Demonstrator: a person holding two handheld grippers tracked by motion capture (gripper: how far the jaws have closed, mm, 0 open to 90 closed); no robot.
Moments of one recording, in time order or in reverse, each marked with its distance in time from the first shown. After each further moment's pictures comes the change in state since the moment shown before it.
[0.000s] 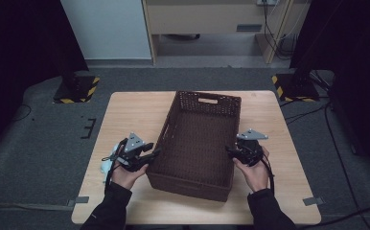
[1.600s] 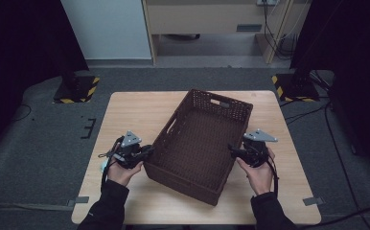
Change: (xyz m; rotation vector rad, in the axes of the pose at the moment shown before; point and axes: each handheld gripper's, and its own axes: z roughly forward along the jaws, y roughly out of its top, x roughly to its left) left arm 0.014 -0.005 -0.001 0.084 -0.018 -0.052; right arm -0.005 -0.001 -0.019 -0.090 -0.005 0.084
